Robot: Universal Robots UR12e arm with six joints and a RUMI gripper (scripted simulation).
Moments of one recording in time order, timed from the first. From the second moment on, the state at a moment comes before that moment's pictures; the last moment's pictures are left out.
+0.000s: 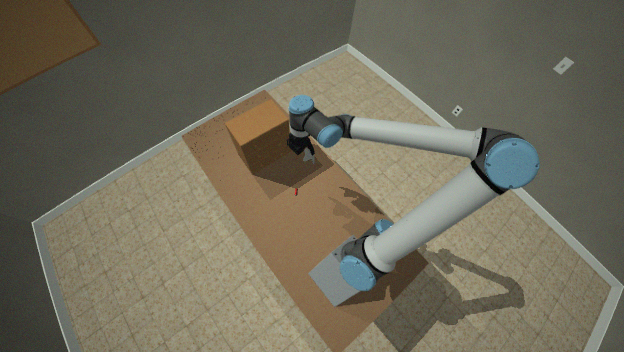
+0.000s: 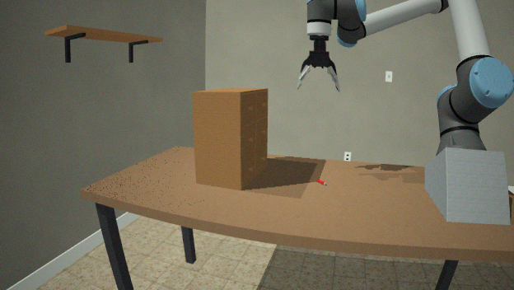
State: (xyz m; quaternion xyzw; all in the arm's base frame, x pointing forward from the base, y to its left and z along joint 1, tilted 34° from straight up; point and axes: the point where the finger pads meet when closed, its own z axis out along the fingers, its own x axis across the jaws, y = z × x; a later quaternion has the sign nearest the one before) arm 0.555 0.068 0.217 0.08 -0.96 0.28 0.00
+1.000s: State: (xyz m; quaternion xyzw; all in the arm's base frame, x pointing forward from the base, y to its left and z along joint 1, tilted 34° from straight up) arm 0.564 0.040 0.161 -0.47 -0.84 0.24 -0.16
